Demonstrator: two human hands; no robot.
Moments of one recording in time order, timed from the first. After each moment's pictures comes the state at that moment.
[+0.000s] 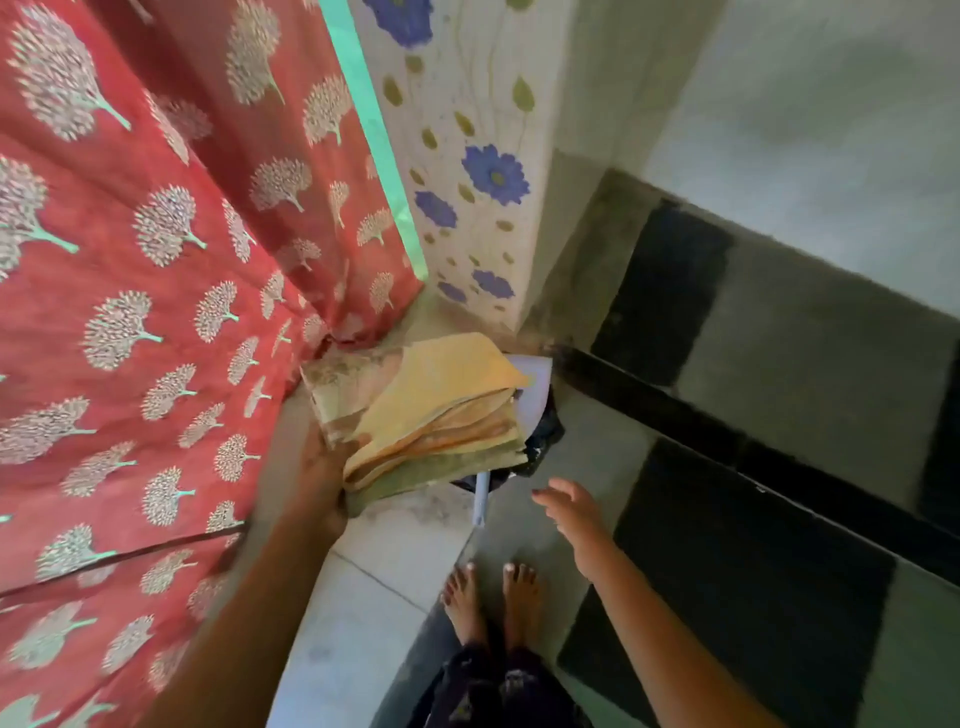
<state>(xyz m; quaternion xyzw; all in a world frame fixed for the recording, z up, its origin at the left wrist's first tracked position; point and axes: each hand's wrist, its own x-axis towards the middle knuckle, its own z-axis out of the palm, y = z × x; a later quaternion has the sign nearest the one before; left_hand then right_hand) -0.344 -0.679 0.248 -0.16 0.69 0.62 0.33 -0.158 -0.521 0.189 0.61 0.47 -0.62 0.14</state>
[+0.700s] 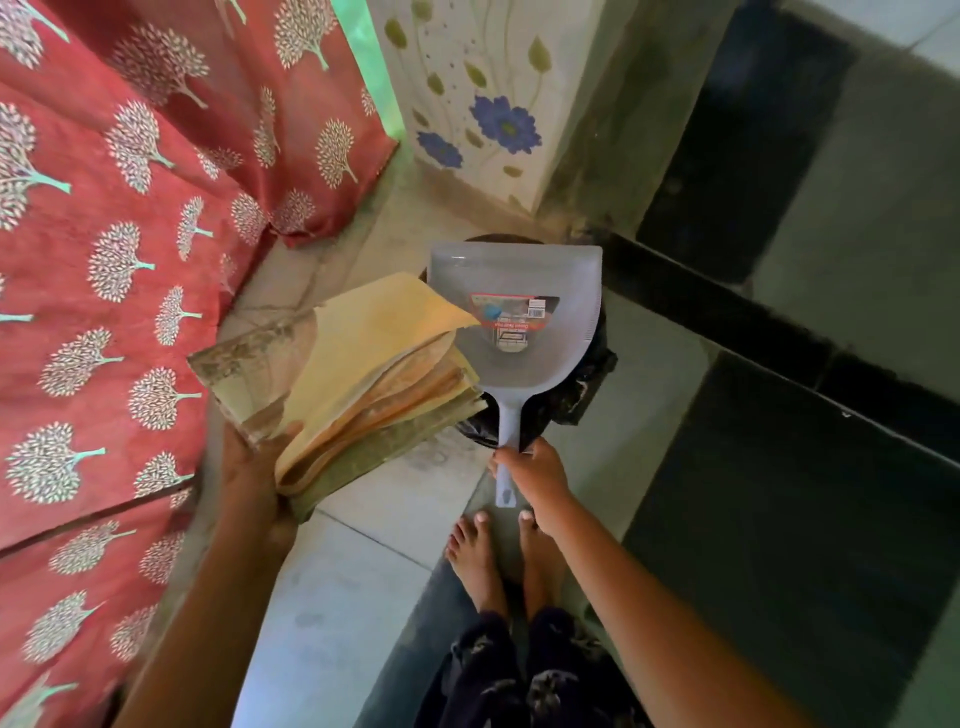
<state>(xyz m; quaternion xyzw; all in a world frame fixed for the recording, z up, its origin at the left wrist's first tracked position) -0.376 -0.735 0.059 -0.19 0.67 0.65 0.32 -0.208 -0.570 -0.026 0.62 0.47 -0.60 0.17</state>
